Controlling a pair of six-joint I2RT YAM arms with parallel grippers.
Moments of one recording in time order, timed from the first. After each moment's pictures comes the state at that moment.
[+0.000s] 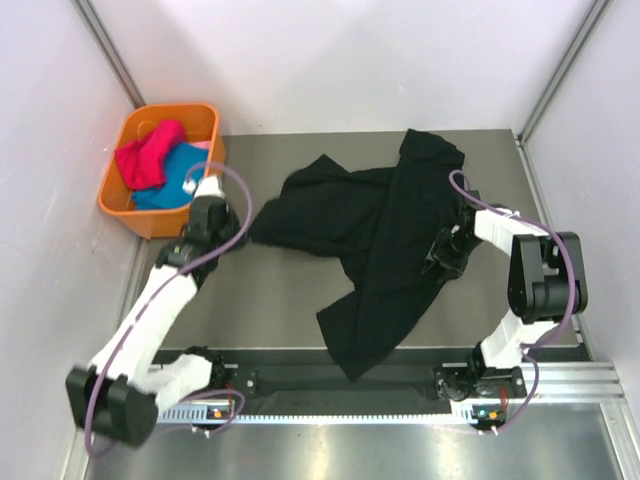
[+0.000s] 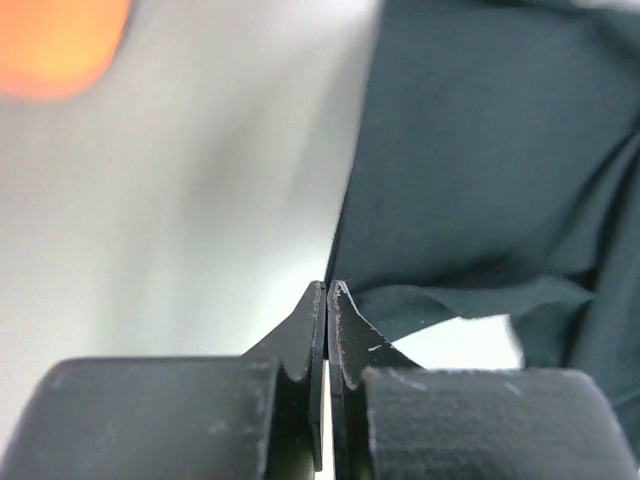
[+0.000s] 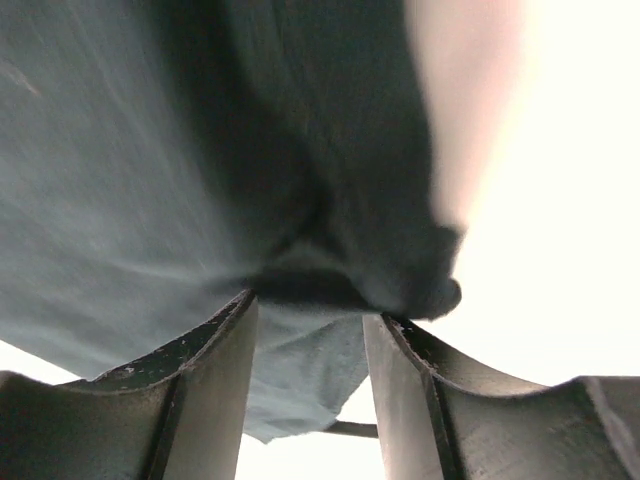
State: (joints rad) left arm -0.27 1.07 0.94 -0.50 -0.15 -0.50; right arm 0.06 1.69 0.98 -0.74 -0.20 0.58
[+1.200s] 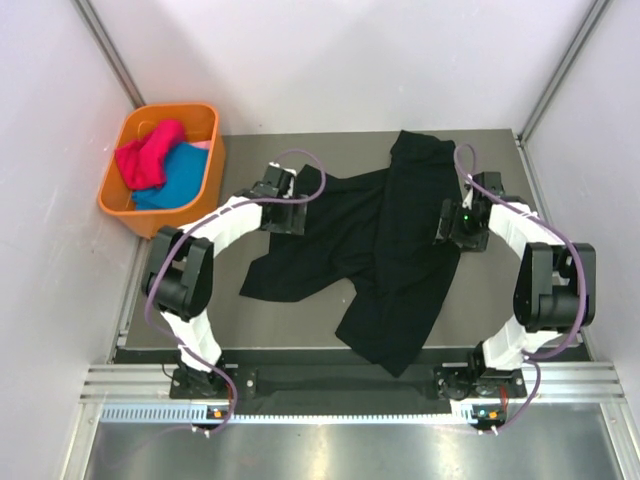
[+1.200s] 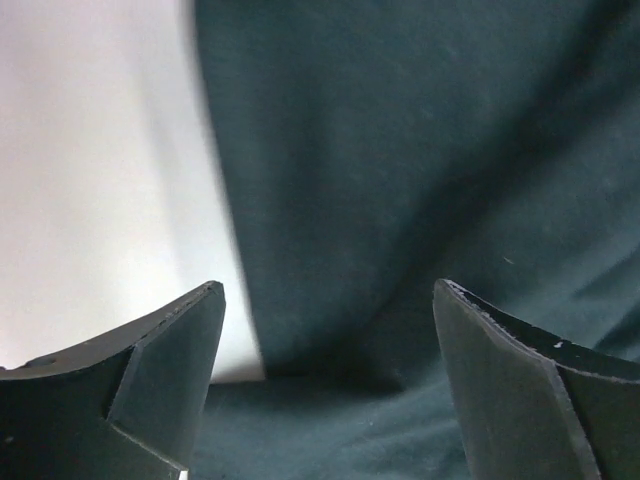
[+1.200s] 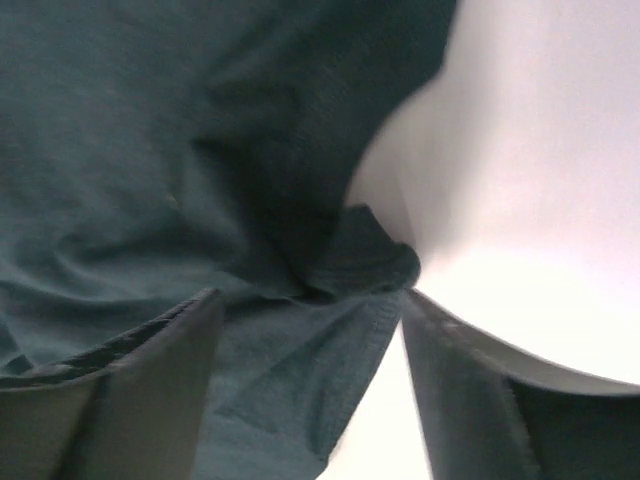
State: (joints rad) left arm -0.38 1.79 1.27 -0.46 -0.11 -0.26; right arm -0.02 1.63 1.05 -0.59 -0.14 0.26
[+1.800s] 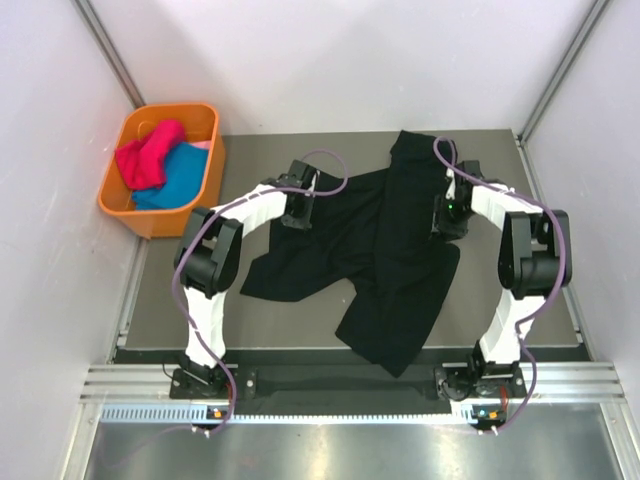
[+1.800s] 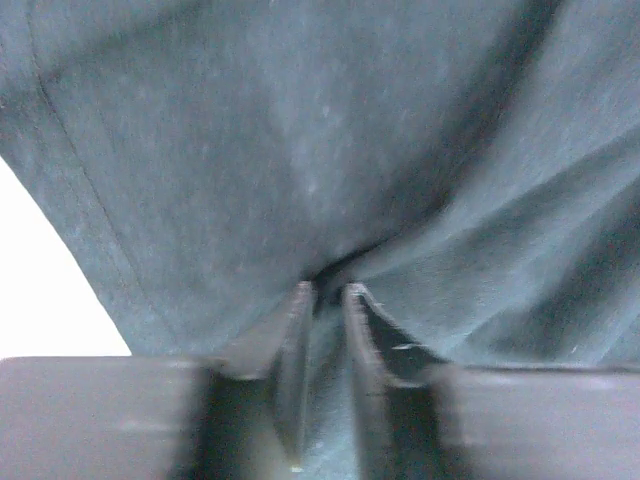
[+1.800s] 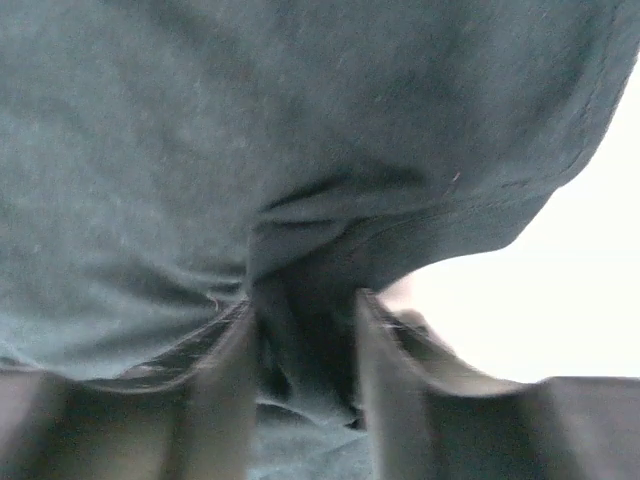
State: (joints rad) left arm -0.45 2.04 1.49 -0.53 -0.07 -0.19; right arm 0.04 1.87 1.26 -0.61 -0.14 0.21
